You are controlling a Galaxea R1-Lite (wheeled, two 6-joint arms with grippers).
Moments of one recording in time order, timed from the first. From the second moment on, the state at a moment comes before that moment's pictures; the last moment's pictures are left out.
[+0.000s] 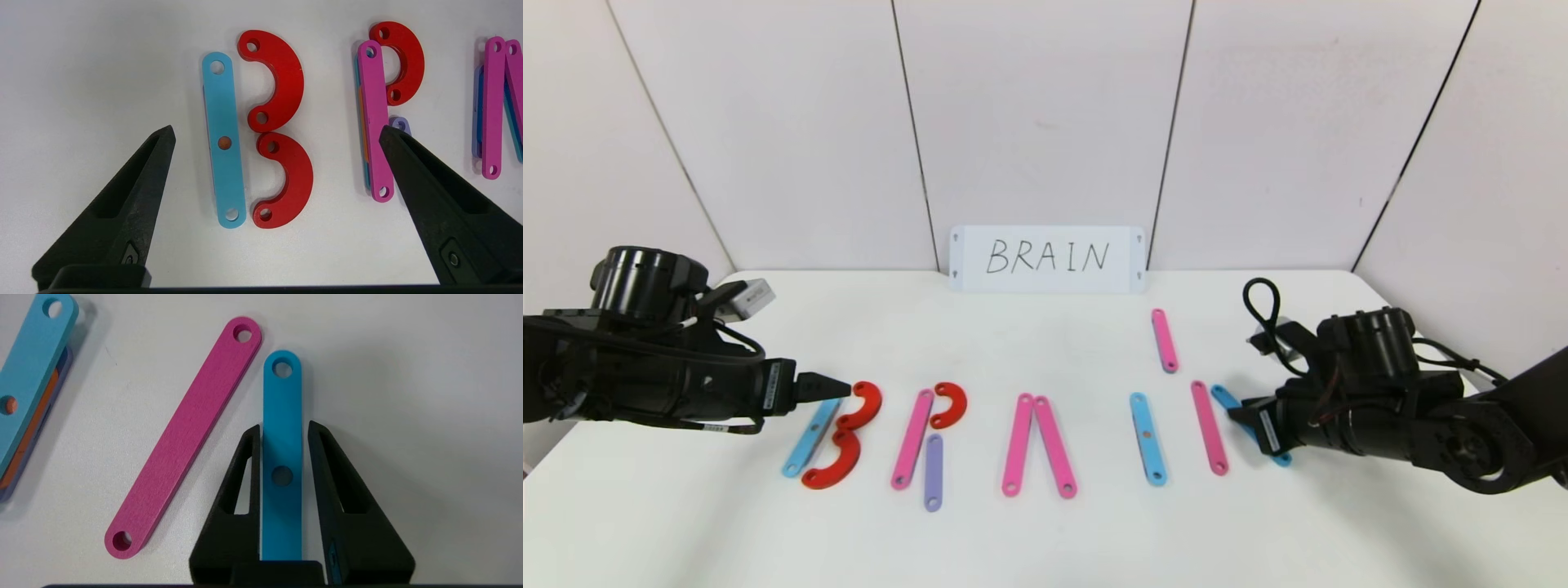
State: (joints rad) left arm 0.03 1.66 -0.85 -0.01 -0.34 -0.02; right arm 0.21 1.93 -0.67 -0.53 0.16 -0.13
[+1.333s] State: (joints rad) left arm 0.03 1.66 -0.84 -0.01 -0.34 -0.02; right arm 0.25 1.93 -0.72 -0.53 0.14 -0.10
